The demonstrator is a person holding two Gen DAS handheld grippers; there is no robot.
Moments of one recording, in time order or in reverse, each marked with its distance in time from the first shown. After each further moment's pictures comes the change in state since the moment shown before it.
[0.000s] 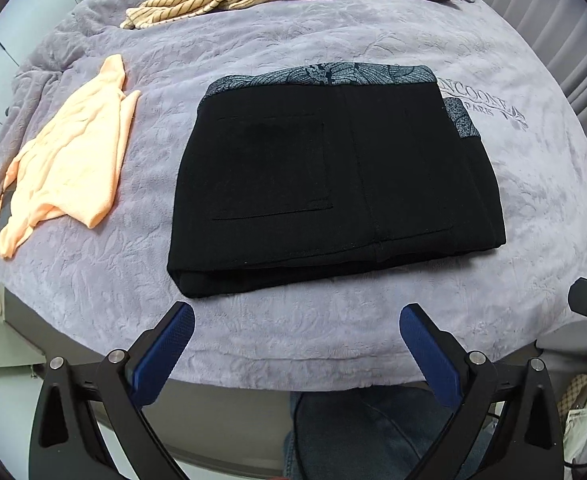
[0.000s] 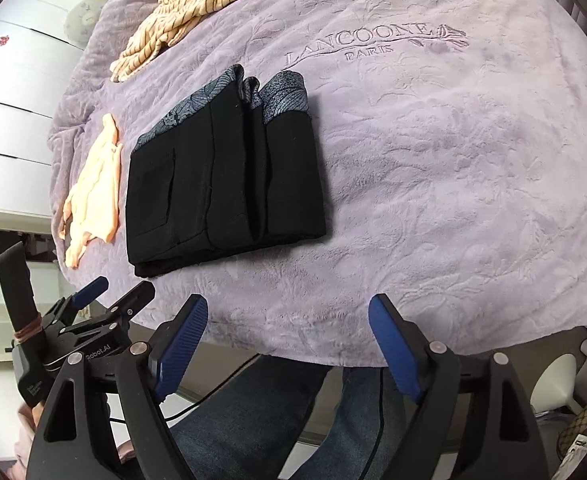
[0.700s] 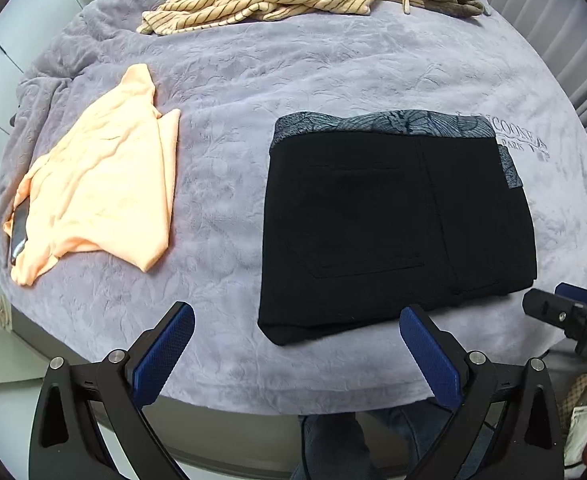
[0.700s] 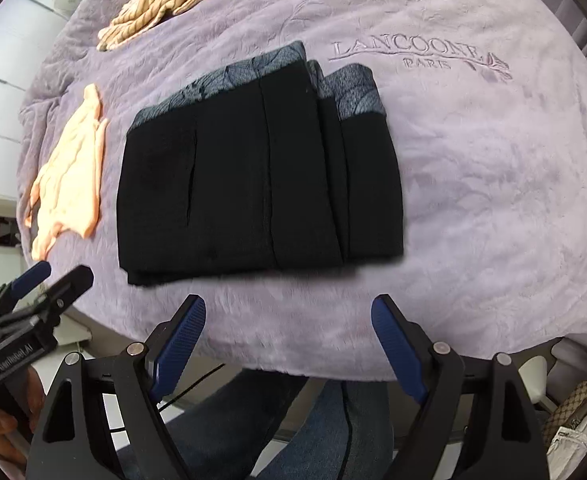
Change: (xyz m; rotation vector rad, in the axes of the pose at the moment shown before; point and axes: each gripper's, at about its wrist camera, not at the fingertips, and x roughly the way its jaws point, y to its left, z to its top) left arm -0.003 0.093 0.051 0.012 0.003 0.000; right arm 0.043 0.082 0.027 -0.013 0.039 -0.165
